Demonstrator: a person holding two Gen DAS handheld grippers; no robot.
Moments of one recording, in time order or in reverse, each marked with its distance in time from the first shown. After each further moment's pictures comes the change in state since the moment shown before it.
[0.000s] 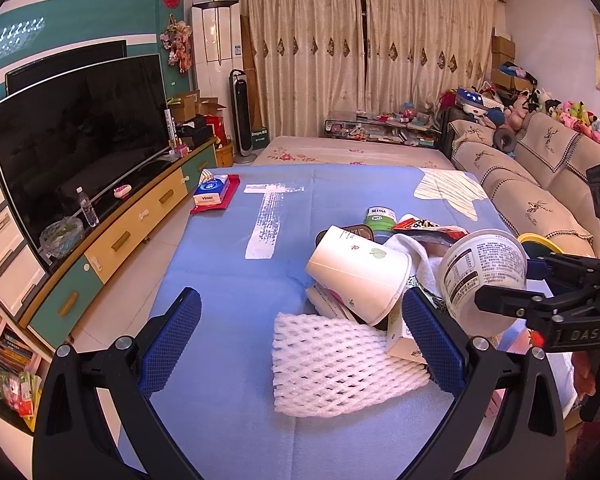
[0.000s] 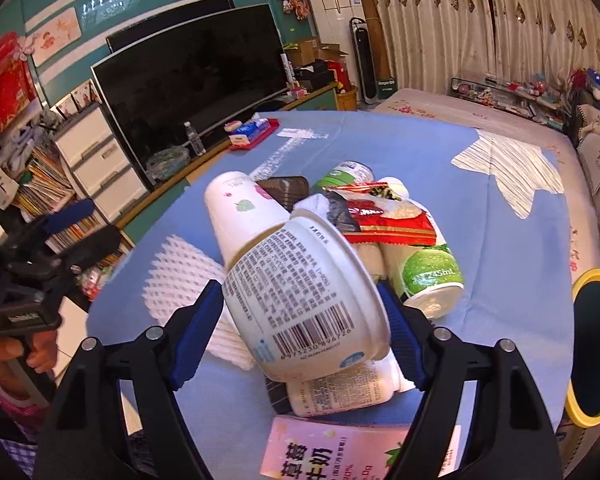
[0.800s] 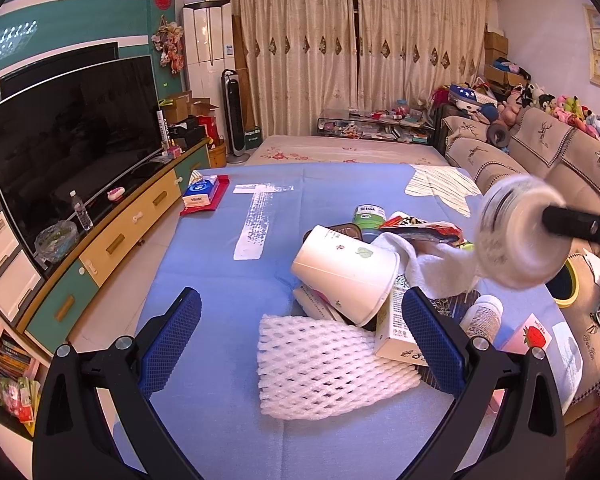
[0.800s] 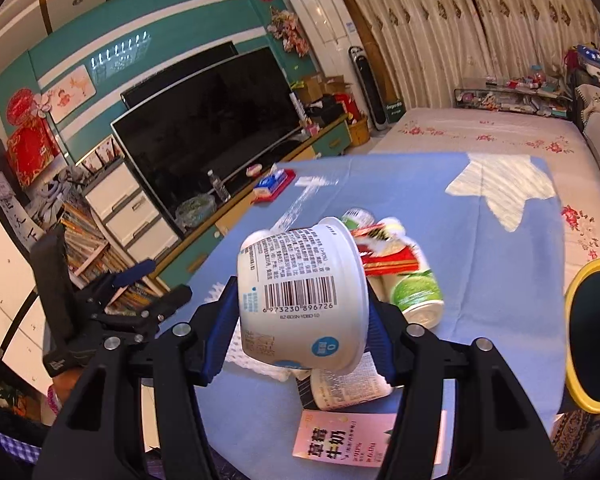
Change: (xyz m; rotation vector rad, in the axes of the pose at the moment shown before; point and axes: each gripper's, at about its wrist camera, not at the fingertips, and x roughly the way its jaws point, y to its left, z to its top) left arm 0.003 -0.012 0.002 0.027 0.005 -0.023; right arm -0.074 -0.029 0.014 0.114 -0.163 0.052
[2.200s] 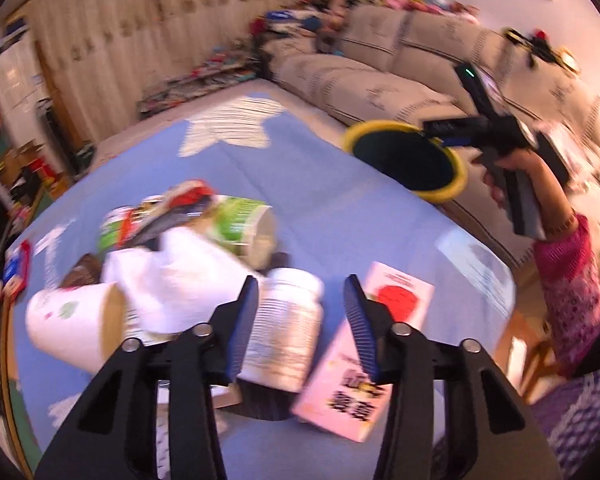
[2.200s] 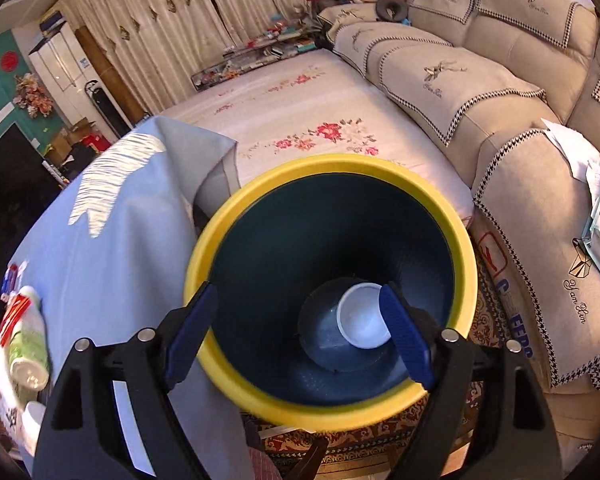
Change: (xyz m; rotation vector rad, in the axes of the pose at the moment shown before) left arm 0.060 -0.194 -0.001 0.508 0.203 -0.519; right arm -0.051 -0.278 -0.072 0.500 0.012 -0.683
